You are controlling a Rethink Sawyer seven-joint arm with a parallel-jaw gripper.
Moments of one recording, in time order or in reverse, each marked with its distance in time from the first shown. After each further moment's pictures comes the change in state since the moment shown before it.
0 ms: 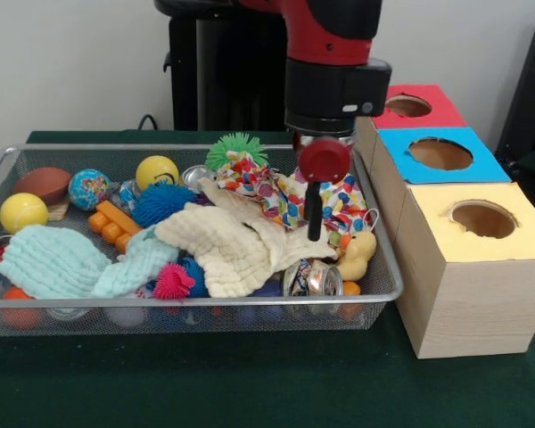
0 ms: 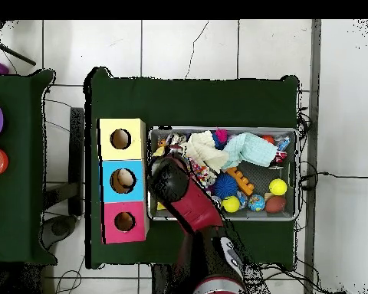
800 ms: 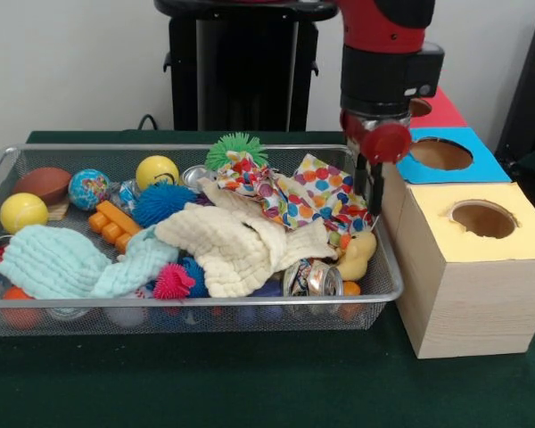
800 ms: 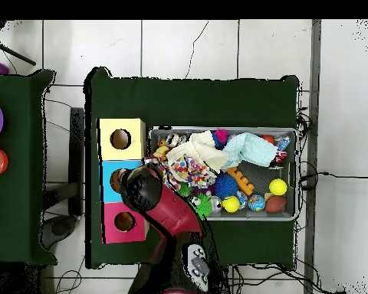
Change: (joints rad) arm 0.193 -0.022 -0.112 0.000 -0.010 0.171 -0.001
